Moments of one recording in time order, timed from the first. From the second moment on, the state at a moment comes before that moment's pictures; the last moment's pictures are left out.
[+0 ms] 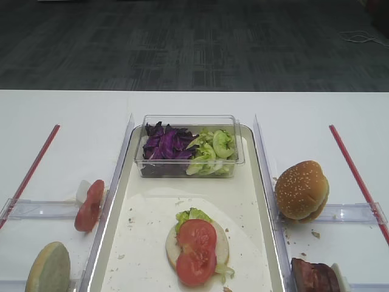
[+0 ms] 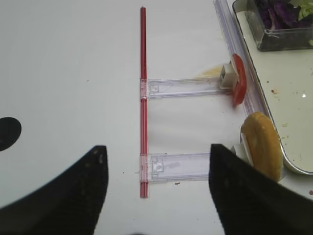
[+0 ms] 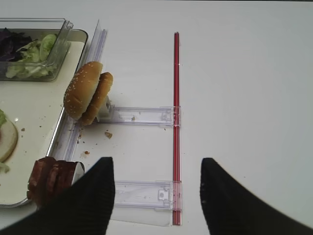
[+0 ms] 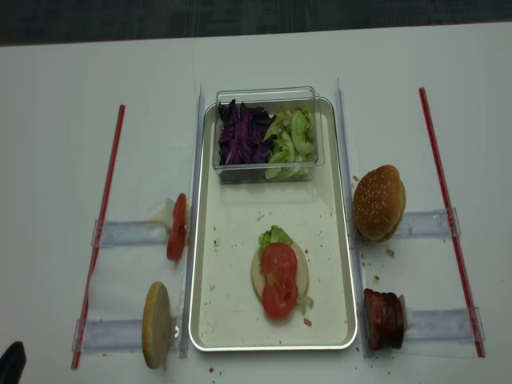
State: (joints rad) left arm -0.09 -0.02 -0.49 0.07 1.19 -0.05; right arm -0.04 -0.02 -0.47 0.10 1.13 -0.08
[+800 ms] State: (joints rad) left arm -0.09 -0.02 -0.49 0.07 1.19 -0.05; right arm -0.04 -0.02 -0.47 0.09 1.13 -0.08
